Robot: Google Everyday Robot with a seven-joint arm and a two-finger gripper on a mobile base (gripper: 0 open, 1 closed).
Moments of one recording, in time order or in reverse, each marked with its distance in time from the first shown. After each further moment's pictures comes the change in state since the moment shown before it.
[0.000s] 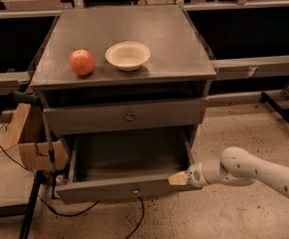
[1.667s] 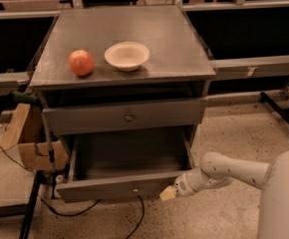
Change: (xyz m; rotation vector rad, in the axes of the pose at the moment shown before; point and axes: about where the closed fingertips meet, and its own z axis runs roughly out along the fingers) arm 0.054 0.001 0.076 -0.051 0.242 0.015
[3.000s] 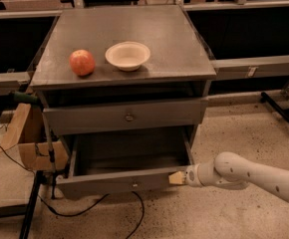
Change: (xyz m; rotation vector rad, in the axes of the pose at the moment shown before) arm -0.044 -0.021 -0.062 0.132 -0.291 0.127
